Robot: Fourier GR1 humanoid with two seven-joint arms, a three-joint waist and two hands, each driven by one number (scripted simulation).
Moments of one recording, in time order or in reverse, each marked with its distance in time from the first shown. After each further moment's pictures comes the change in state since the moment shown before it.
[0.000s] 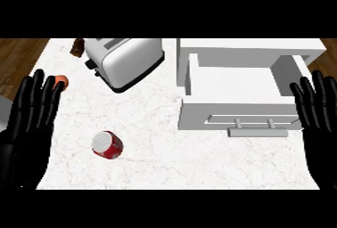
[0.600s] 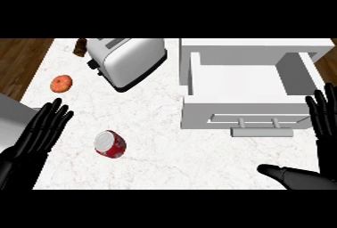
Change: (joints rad) left arm 0.178 0.137 0.030 -0.030 0.211 -0.210 0.125; right arm 0.087 -0.005 -0.073 -0.002 0.038 -0.068 0.121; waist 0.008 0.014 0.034
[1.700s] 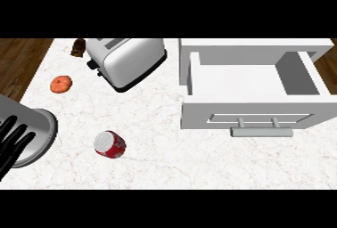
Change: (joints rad) left arm 0.119 0.032 0.238 -0.174 0.339 -0.079 0.294; right arm 0.231 -0.039 -0.266 -0.019 -0.222 0.217 -0.090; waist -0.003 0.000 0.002
